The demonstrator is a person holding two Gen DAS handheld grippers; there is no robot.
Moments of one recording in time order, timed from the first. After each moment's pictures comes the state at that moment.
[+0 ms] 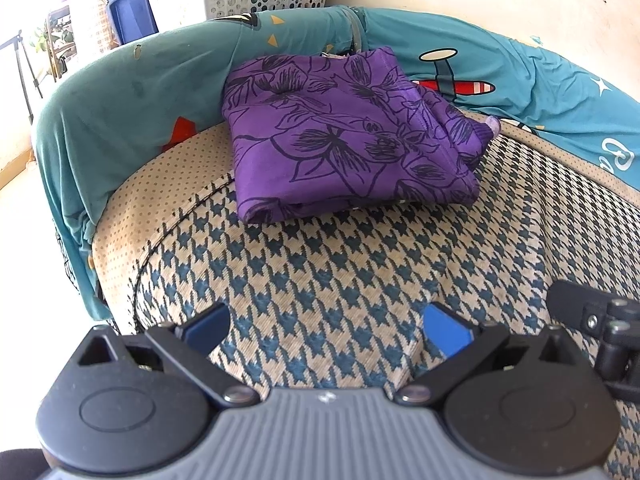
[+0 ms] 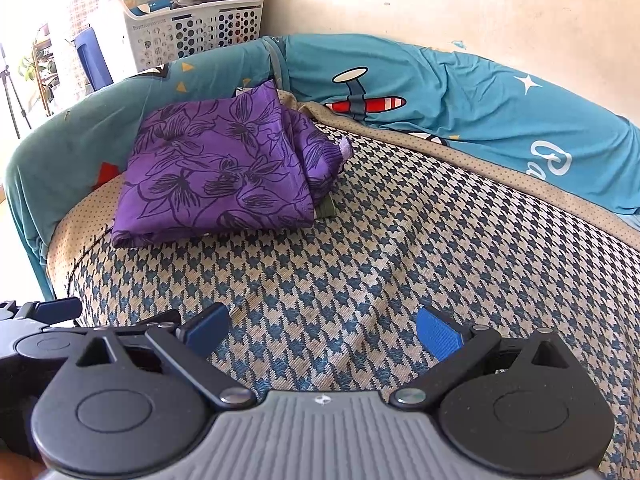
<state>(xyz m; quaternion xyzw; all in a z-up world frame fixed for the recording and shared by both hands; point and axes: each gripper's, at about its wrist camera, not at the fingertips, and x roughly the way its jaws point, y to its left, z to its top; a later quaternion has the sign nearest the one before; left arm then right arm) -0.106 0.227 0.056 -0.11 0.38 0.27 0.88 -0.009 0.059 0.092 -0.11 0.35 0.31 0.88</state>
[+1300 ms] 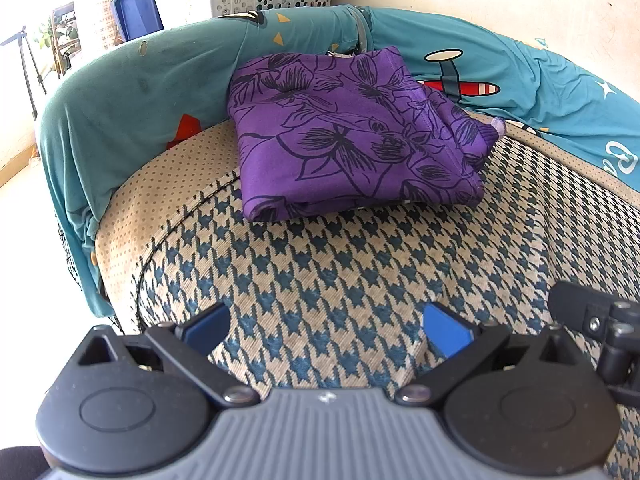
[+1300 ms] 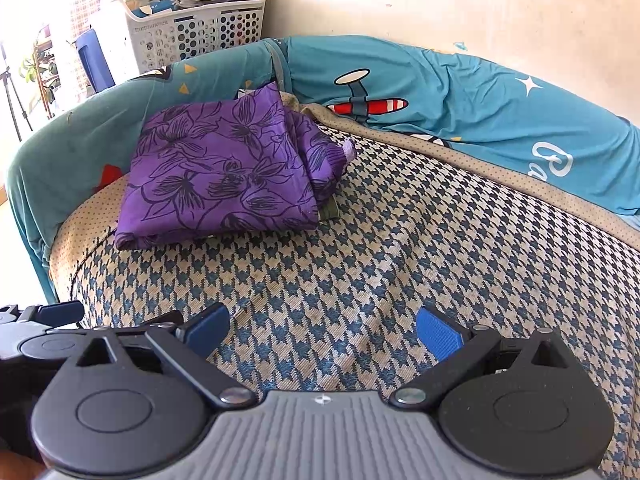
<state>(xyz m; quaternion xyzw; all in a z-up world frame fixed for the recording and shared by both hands) -0.108 0.232 0.056 -0.12 0.38 0.27 0.88 -0.012 0.061 0.094 -0.11 0.34 0.31 0.88</state>
